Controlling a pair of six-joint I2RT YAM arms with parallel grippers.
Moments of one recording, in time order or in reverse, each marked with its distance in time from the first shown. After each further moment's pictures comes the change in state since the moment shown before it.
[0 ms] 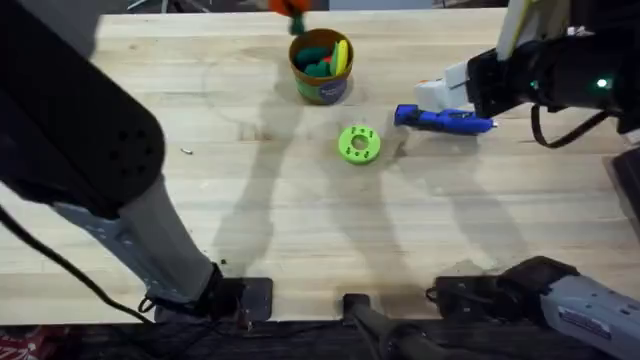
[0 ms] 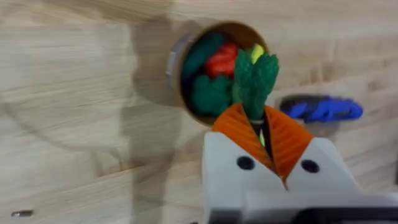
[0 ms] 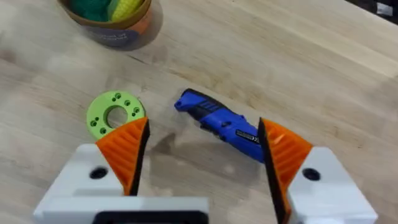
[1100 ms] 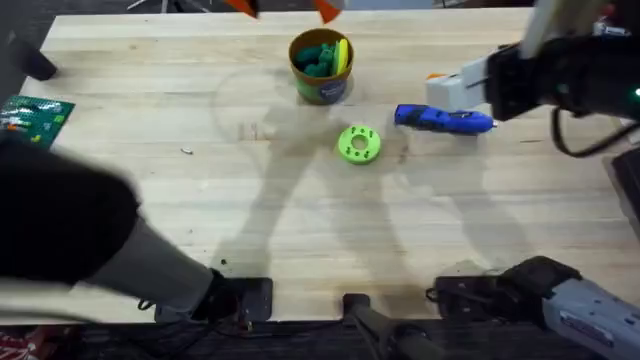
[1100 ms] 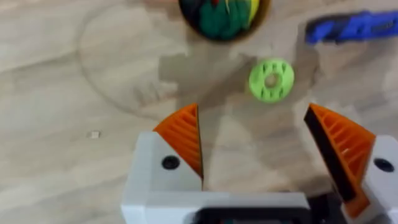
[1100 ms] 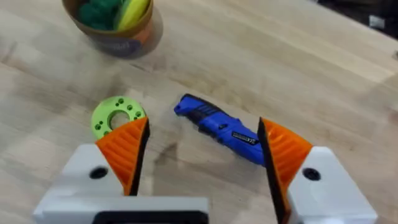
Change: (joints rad) left arm -0.131 -0.164 0.133 -0.380 -0.189 0.162; right arm 0.000 -0.089 0.000 -0.013 0.000 0.000
